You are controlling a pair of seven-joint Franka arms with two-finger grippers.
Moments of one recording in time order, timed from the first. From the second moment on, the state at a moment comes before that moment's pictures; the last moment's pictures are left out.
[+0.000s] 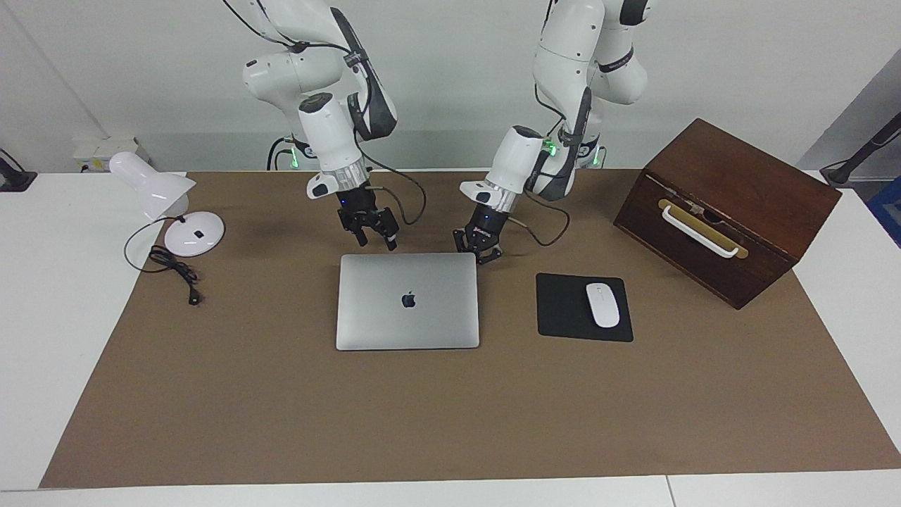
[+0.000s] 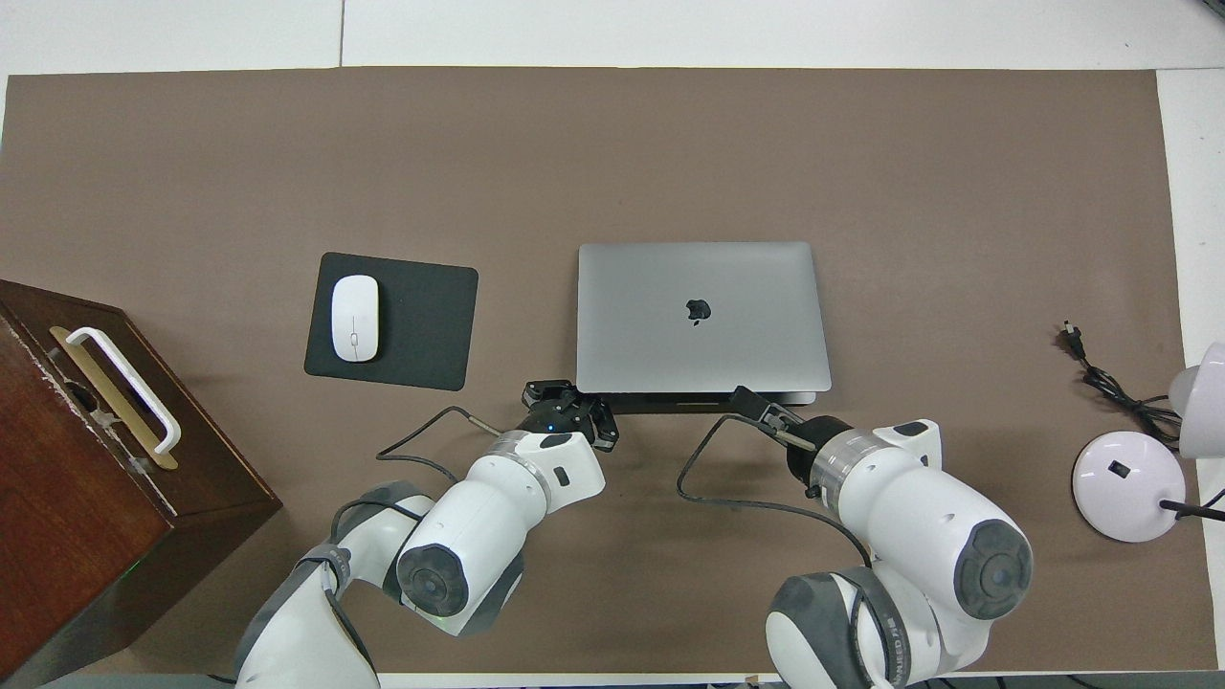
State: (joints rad) left arm -0.72 0.27 -0.05 -2.48 -0.14 3.48 -0.02; right arm 0.40 -0.13 0.08 -2.66 0.43 2.97 0.64
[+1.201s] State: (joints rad) left arm -0.72 0.28 -0.05 -2.48 -0.14 3.48 0.00; right arm 0.40 -0.05 0.08 -2.53 0.43 2.97 0.64
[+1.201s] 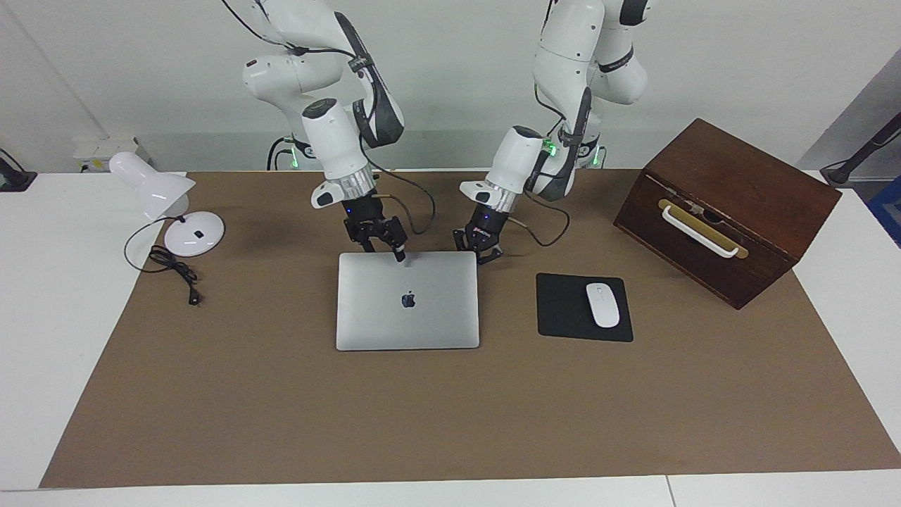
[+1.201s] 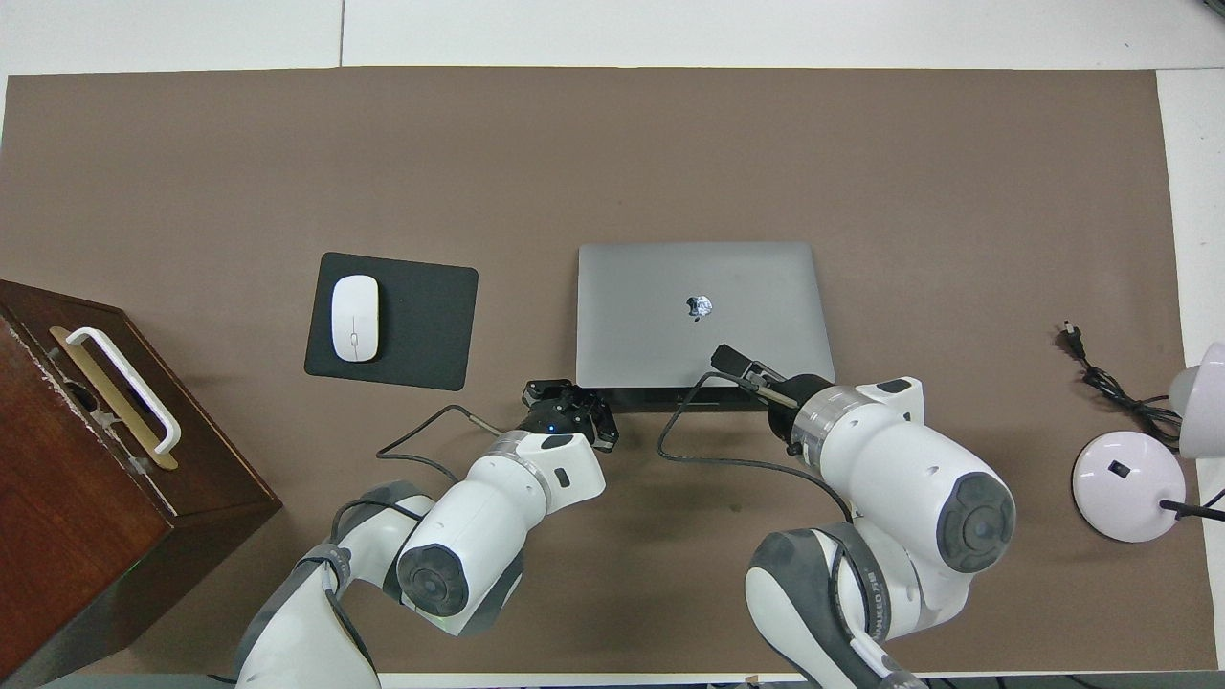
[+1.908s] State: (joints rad) left arm -0.72 0.28 -0.05 -2.48 -0.14 3.49 0.00; right arm 0.40 -0.01 0.08 -2.43 0.43 2.97 0.65
